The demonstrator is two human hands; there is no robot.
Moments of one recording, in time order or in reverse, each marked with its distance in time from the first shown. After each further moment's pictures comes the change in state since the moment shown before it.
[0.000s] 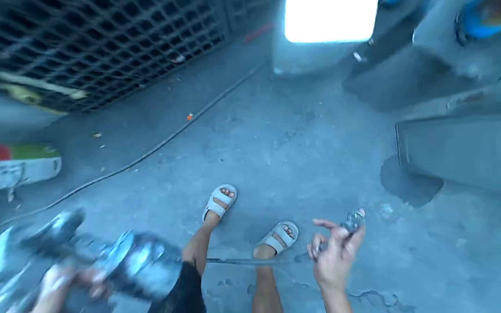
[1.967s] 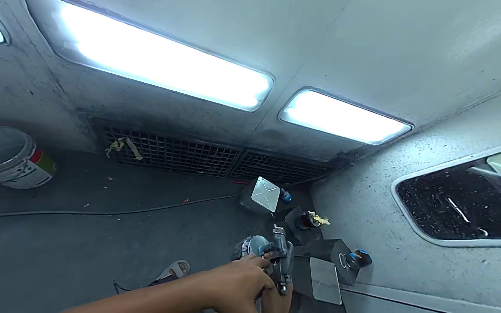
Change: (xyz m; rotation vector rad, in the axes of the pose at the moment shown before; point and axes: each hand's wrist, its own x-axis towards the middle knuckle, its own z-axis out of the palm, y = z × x) left_hand -0.190 0.265 -0.093 0.524 -1.100 0.885; right_hand -0.263 -0.462 0.126 0.009 -0.341 -0.349
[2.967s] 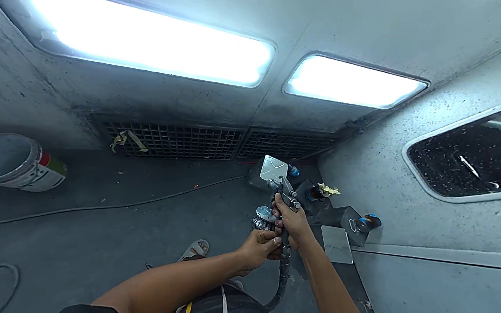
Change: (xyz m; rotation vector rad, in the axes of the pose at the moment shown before) left_hand 0.055 -0.101 0.074 -1.228 0.340 -0.043; right_hand 0.106 -0.049 0.054 -0.214 -0.058 0.562
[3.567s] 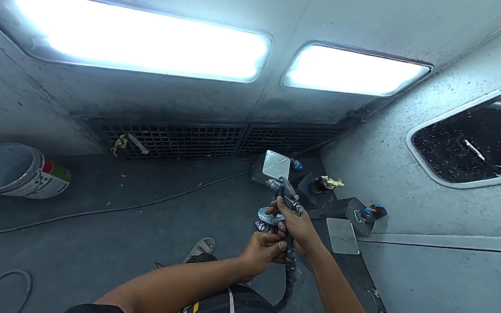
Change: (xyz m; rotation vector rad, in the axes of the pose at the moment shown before) left_hand -0.016 -0.006 0.003 -0.013 0.035 0.027; right_hand -0.019 0.009 -0.002 -0.032 -0.082 -0.026
